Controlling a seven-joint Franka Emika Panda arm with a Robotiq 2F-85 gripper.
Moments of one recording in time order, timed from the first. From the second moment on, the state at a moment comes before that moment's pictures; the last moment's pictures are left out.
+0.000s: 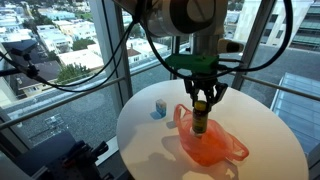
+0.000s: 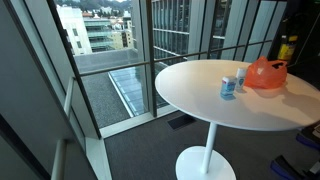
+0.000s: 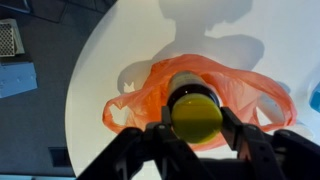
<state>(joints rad) -0.22 0.12 -0.21 -2.01 -0.21 2.10 -0.12</state>
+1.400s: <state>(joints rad) -0.20 -0.03 -0.21 -2.18 -0.21 2.04 -0.09</state>
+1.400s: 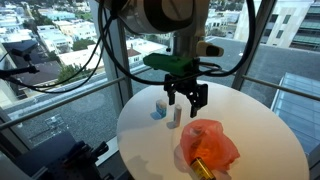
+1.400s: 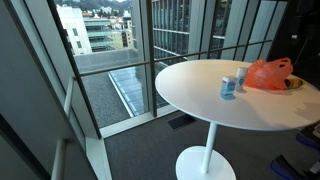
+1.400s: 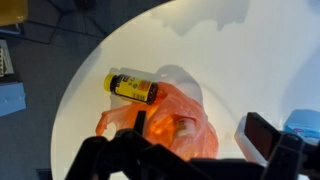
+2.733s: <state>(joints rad) -0.32 0.23 -0.36 -2.19 -0.03 2.42 0.34</state>
